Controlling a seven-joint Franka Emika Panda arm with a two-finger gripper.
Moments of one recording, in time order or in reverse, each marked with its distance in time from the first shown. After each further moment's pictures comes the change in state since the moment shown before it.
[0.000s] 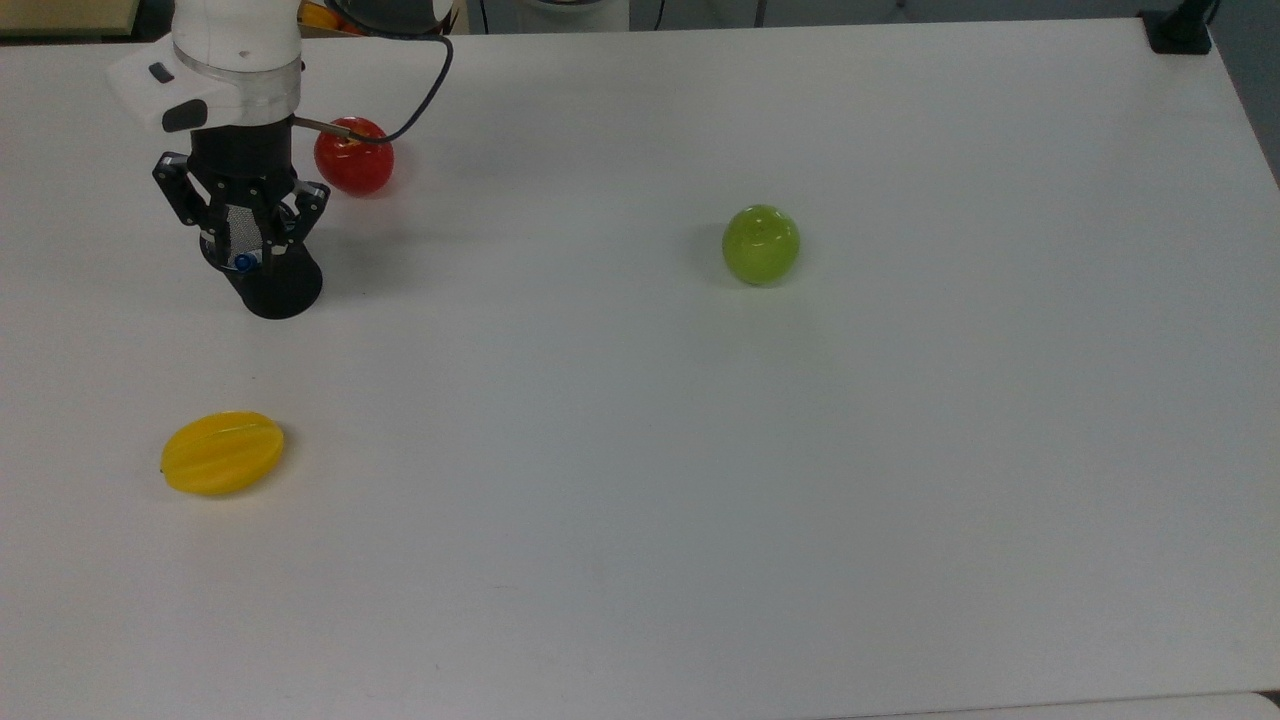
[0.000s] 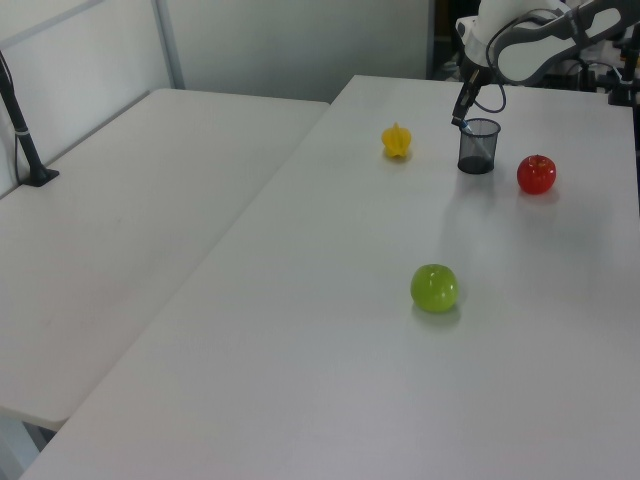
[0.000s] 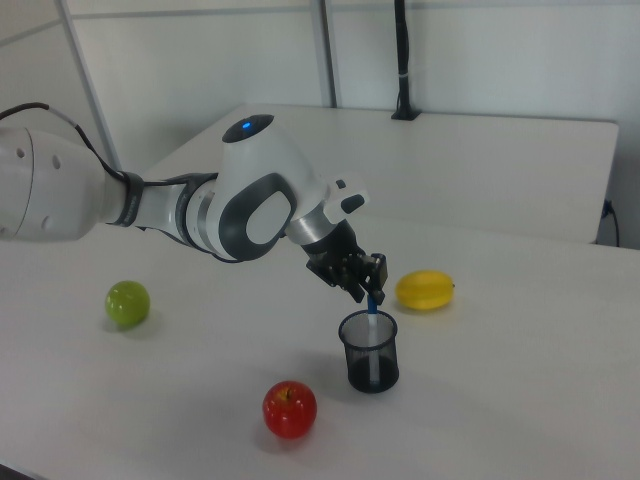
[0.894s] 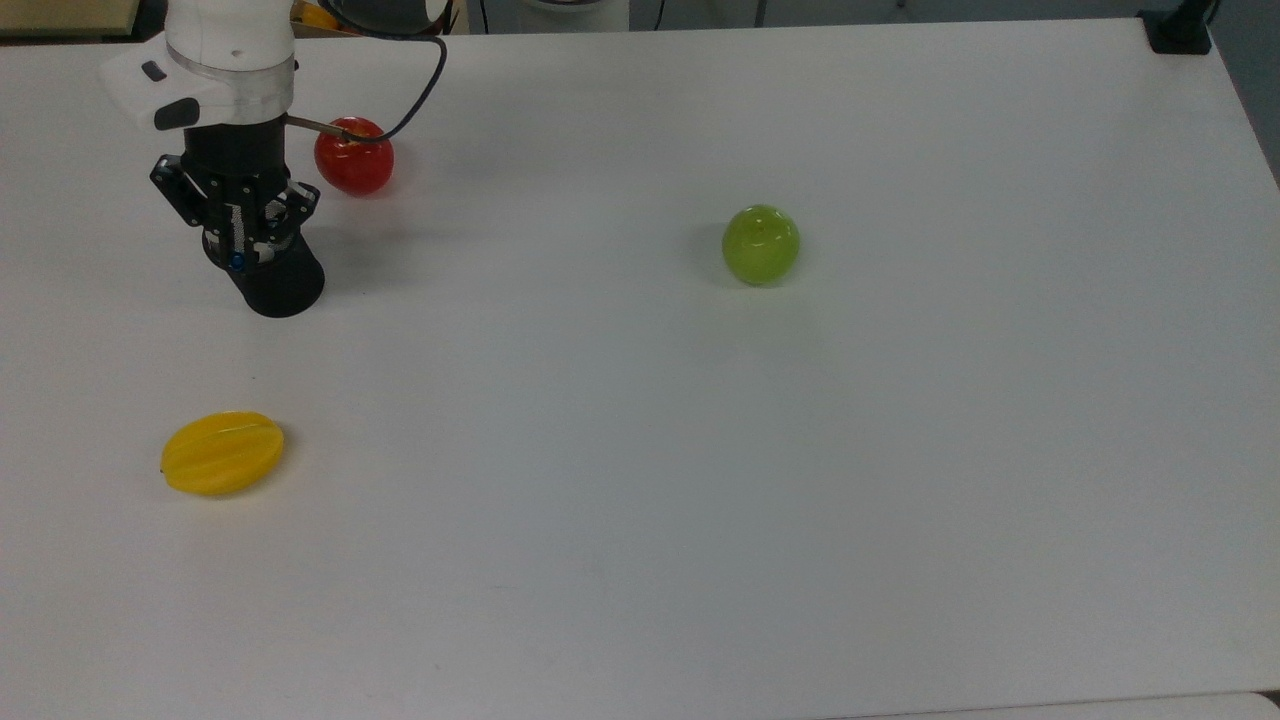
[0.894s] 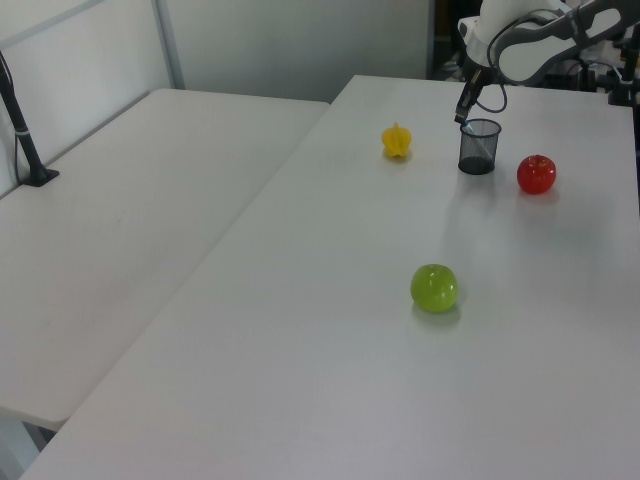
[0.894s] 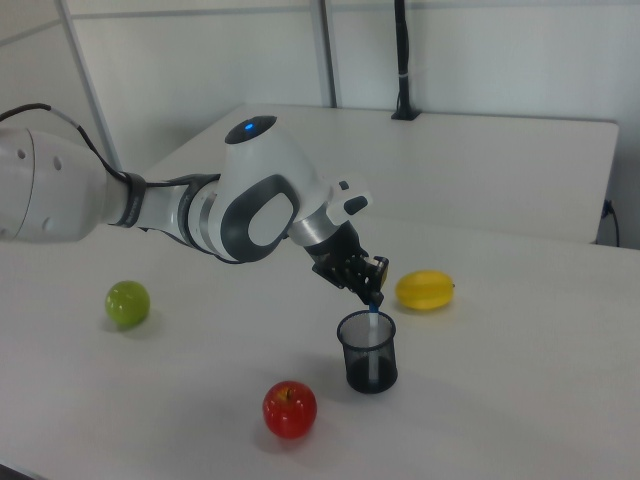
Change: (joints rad) arm -0.010 -0.001 0.000 0.000 0.000 0.002 0.000
